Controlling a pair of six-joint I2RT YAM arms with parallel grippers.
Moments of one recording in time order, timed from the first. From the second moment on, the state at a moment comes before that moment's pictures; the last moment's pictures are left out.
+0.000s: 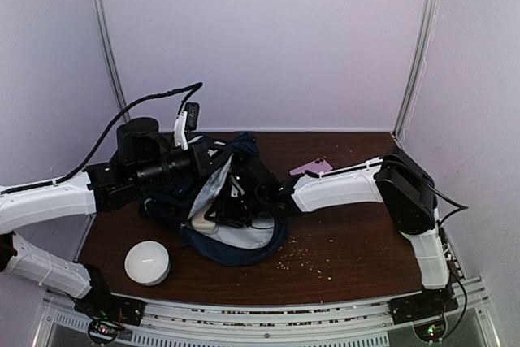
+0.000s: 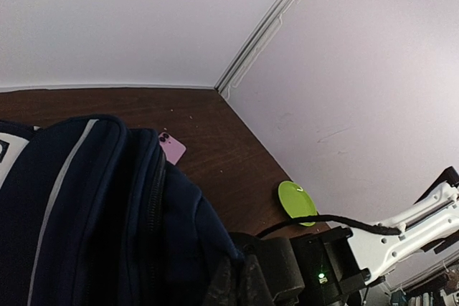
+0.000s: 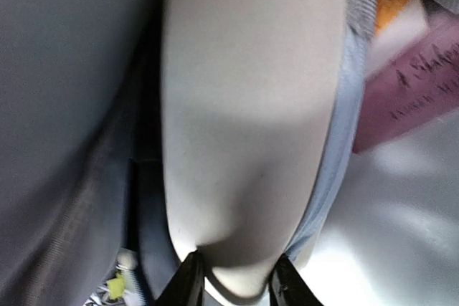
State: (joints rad) left arm -0.86 1.19 0.88 0.17 0.09 -0.59; right arm 1.02 2.19 1.56 0.02 -0.30 1.02
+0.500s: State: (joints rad) left arm -0.86 1.20 0.88 0.18 0.09 -0.61; right arm 0.97 2.19 1.52 0.34 -0.23 1.24
